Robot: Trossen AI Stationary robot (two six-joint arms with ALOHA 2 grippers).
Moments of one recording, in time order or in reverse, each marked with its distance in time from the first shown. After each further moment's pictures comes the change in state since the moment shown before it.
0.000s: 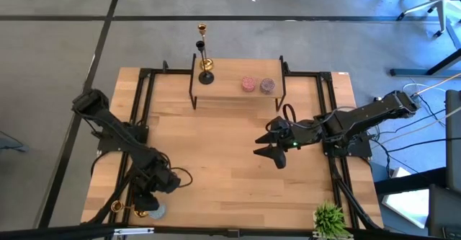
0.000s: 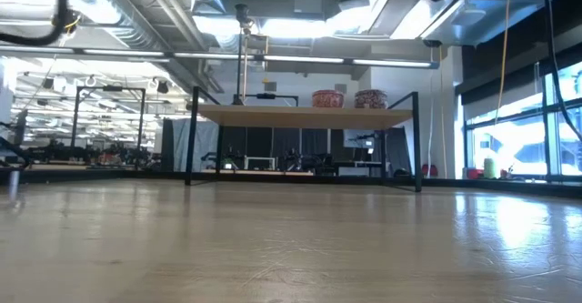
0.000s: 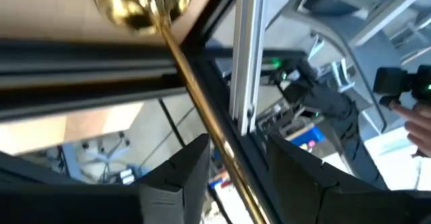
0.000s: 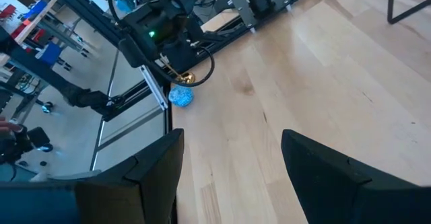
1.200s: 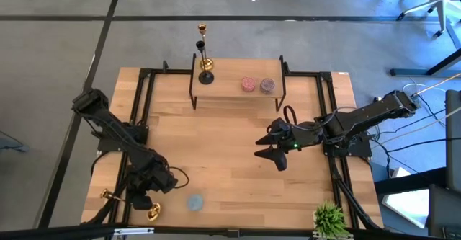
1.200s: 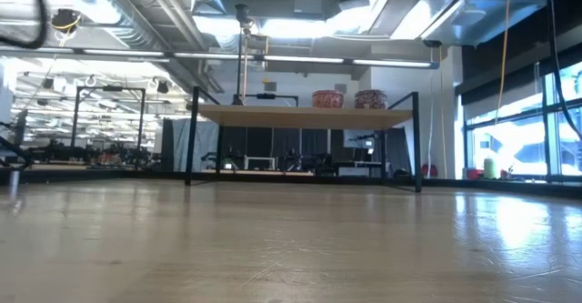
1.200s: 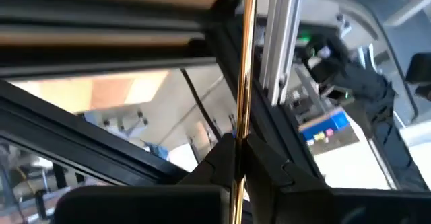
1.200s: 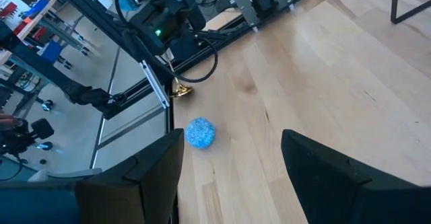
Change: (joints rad) left arm -0.013 0.001 0.033 -0.212 0.009 0.116; right arm 0.020 0.000 0.000 0.000 0.016 0.000
